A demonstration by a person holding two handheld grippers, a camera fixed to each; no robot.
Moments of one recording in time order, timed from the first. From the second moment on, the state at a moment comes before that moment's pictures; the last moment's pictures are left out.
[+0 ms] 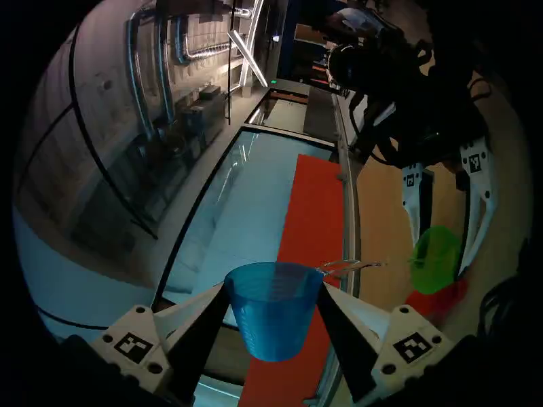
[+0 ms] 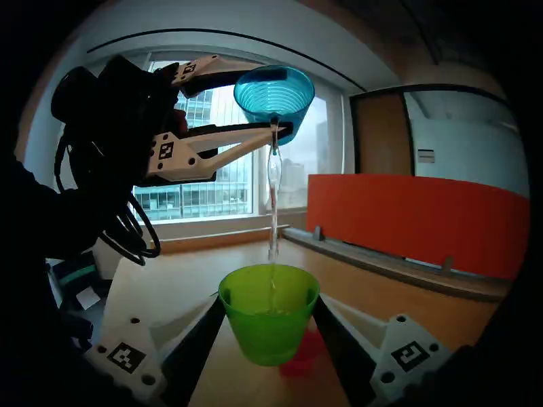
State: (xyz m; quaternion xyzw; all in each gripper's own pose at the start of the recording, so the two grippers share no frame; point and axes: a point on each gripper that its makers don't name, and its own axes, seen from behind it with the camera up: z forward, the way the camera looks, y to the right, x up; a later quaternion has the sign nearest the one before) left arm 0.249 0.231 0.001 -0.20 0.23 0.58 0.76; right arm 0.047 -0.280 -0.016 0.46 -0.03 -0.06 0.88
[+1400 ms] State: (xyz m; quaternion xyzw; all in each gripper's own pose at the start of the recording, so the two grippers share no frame) left arm 0.262 0.245 -0.009 -0.17 0.27 0.66 0.68; right arm 0.048 -0.277 -0.019 0.46 -0.02 -0.06 0.88
